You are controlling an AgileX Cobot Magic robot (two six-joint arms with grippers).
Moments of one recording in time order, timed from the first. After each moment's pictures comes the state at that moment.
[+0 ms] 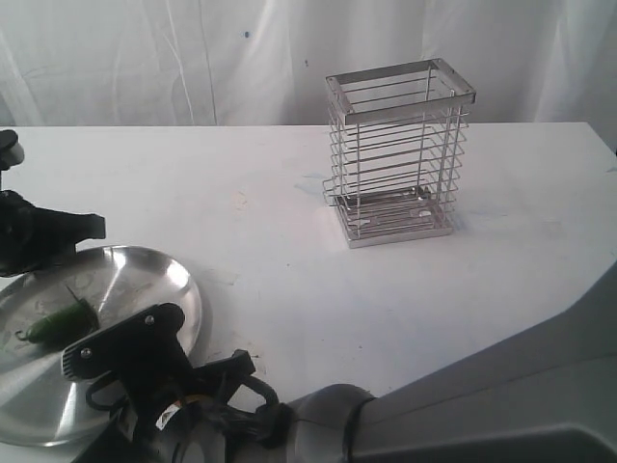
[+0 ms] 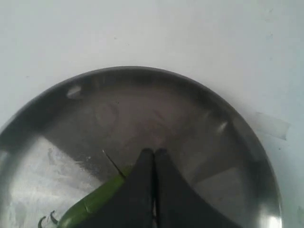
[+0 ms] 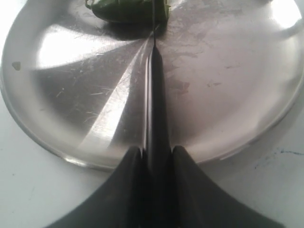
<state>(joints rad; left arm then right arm) -0.04 1.43 -0.72 -0.34 0.26 0.06 1.27 2.00 -1.01 1.09 -0.40 -0.67</state>
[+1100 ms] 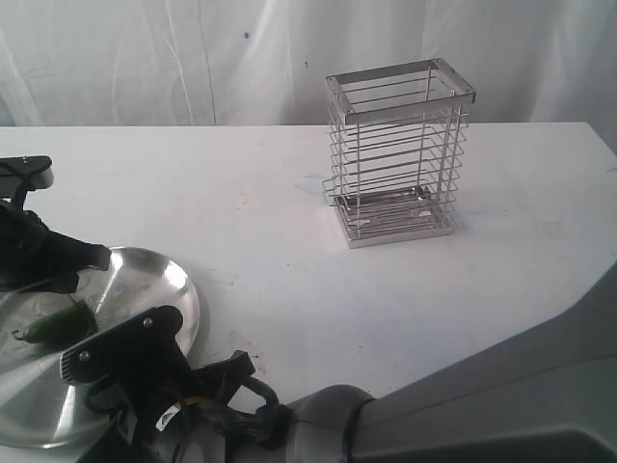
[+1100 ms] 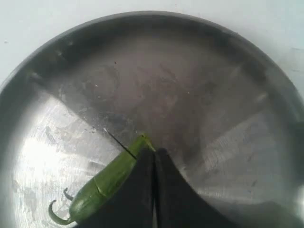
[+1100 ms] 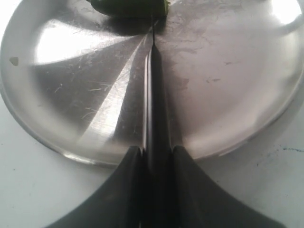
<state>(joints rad) -0.02 1.54 -0.80 -0.25 0.44 0.12 1.27 2.00 -1.01 1.10 -0.39 -0.70</state>
